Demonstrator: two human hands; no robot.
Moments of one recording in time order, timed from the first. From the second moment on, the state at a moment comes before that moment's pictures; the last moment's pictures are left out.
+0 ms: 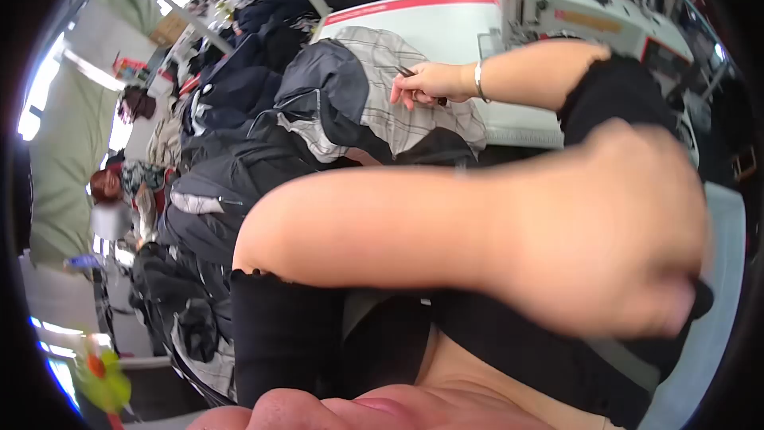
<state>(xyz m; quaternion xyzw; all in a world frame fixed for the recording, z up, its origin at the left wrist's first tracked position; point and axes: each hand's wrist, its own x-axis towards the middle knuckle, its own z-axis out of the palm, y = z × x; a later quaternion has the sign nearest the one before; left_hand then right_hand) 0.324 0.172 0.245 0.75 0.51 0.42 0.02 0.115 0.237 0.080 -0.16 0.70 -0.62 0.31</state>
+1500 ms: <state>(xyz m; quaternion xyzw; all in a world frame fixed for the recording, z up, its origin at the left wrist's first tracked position) 0.372 -0.032 -0.083 -0.05 0.74 0.60 0.31 0.362 0.347 -0.126 -0.07 0.69 -0.72 0.11</state>
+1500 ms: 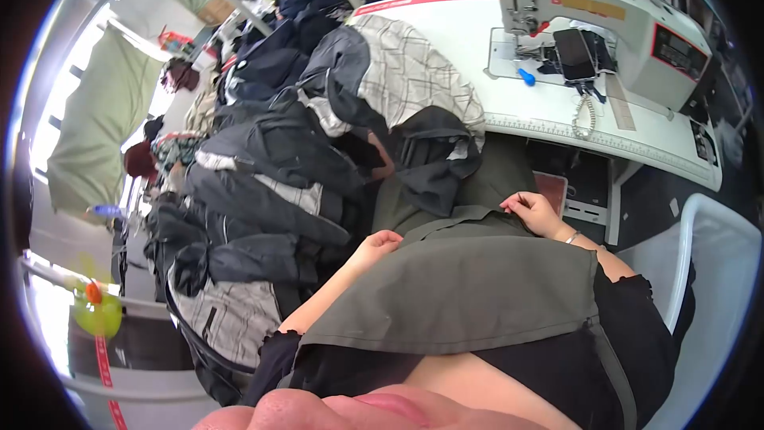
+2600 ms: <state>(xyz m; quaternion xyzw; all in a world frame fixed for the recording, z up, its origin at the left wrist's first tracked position) 0.271 -0.059 -0.182 -0.02 0.62 0.73 0.29 0.293 0.317 -0.100 0.09 0.67 -0.71 0.21</state>
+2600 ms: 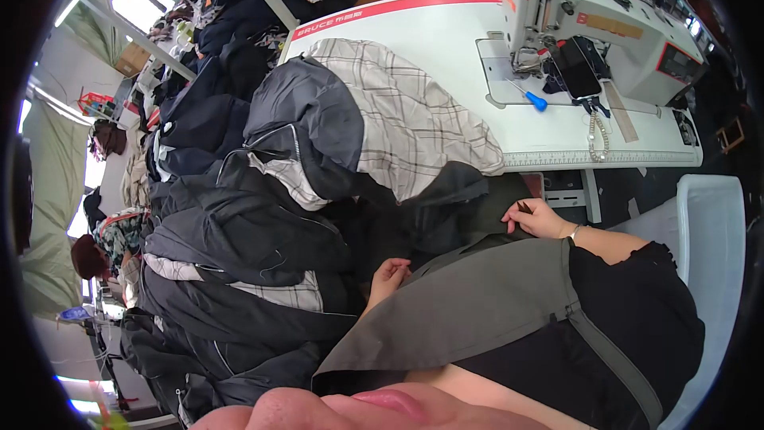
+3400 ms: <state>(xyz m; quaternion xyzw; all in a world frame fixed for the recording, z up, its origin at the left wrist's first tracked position) 0.256 -0.009 -0.185 0.03 0.62 0.71 0.33 0.331 0.362 -0.112 0.10 0.70 -0.69 0.17</state>
